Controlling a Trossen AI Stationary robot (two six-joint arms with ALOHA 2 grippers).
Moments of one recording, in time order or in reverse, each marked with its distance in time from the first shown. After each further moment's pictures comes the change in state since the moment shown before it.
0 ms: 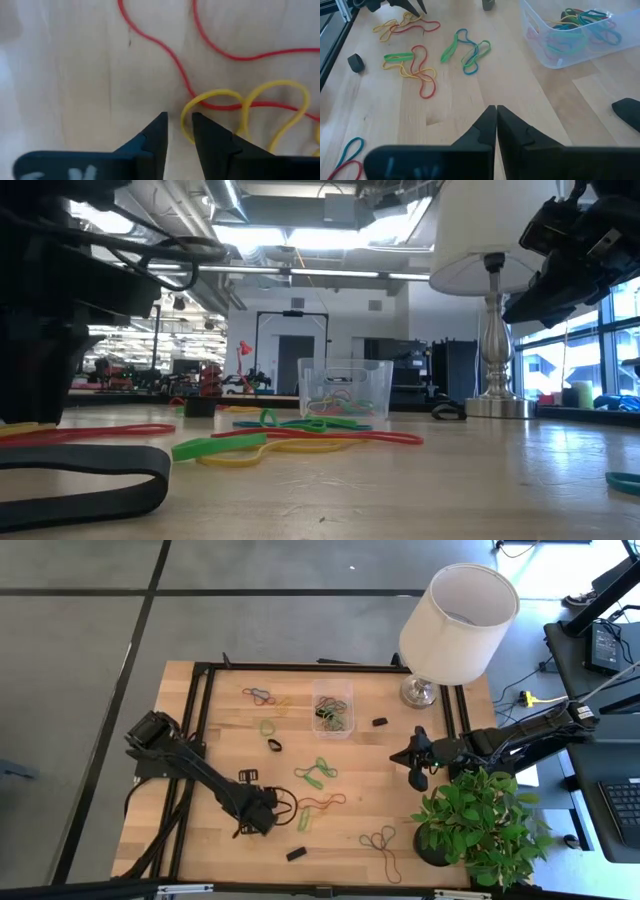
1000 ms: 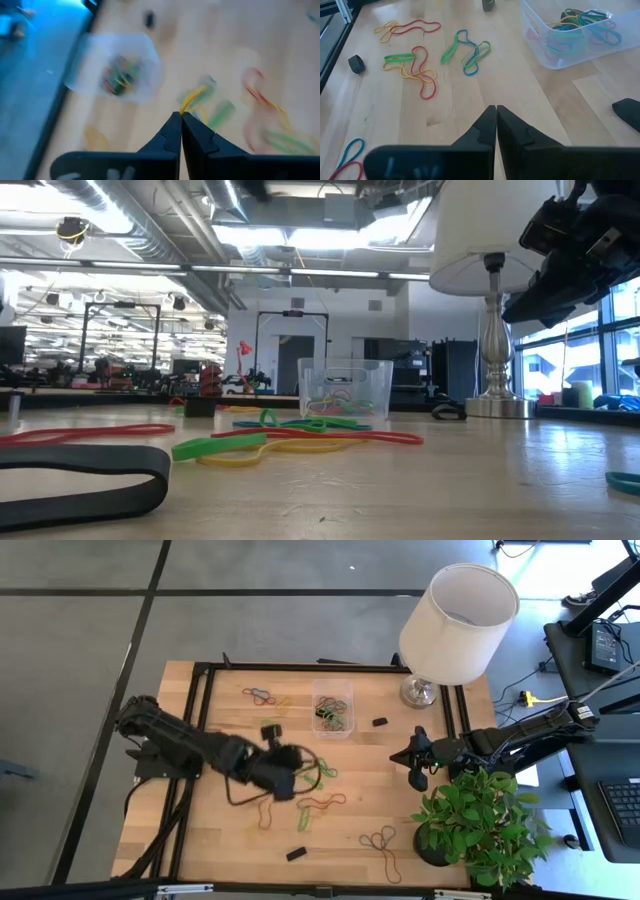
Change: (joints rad) left arm 0.212 -0.199 0.542 -0.191 -0.424 0.321; right arm 0.000 0.000 0.001 0.003 0.000 0.007
